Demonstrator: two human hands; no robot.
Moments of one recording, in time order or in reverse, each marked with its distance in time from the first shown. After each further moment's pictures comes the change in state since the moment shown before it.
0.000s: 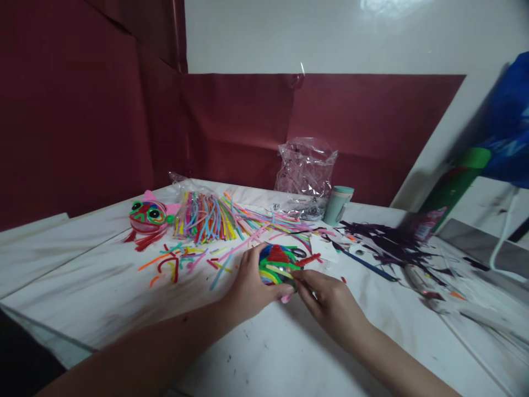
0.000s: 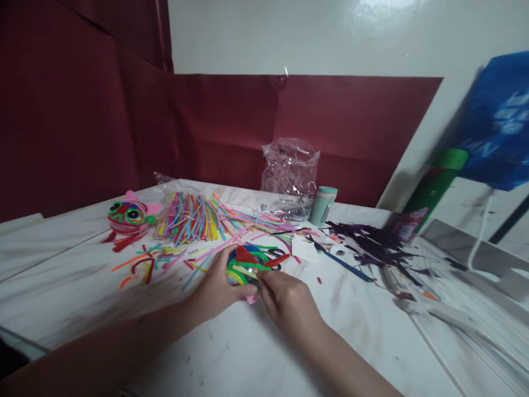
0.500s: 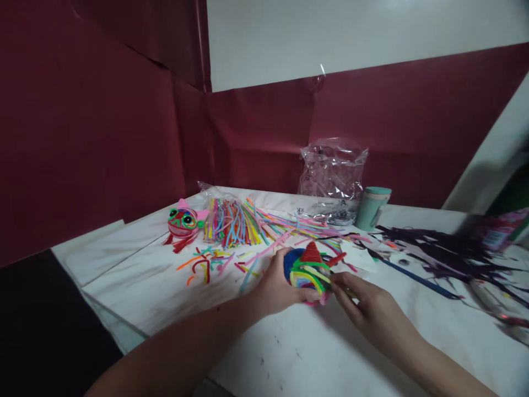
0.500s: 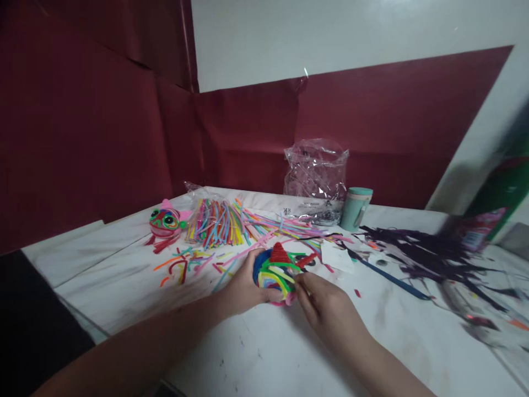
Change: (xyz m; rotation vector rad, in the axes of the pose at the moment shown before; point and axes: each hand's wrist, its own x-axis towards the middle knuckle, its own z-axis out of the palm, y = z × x) left_hand 0.006 -0.001 -0.009 -0.270 -0.143 -0.175; right_hand 0.001 0.011 0.000 -0.017 0.035 -0.016
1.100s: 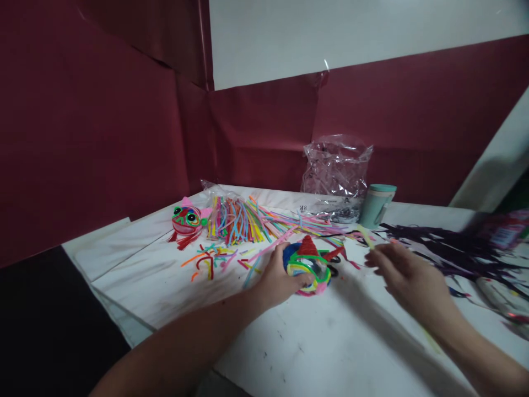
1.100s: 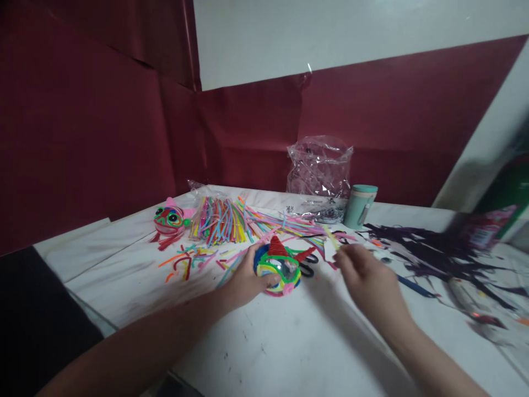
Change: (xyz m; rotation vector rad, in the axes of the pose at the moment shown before) left_hand 0.003 0.006 -0.001 0.062 0.063 -0.019; right_hand 0.003 0.053 -0.021 -0.008 0.165 0.548
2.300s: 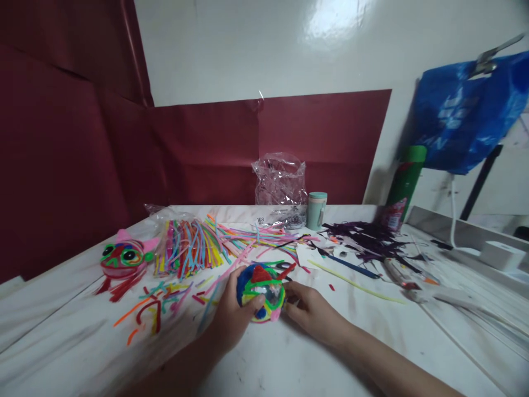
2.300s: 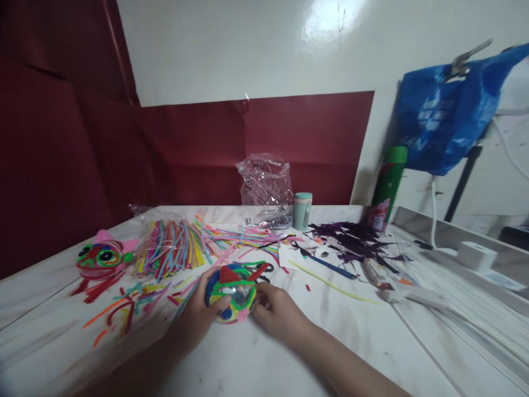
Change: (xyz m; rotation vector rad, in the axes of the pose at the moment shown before) left_hand 0.004 -0.007 -0.006 0.001 -0.013 0.078; right_hand -0.024 -0.037 0.032 0.350 -0.542 0.004
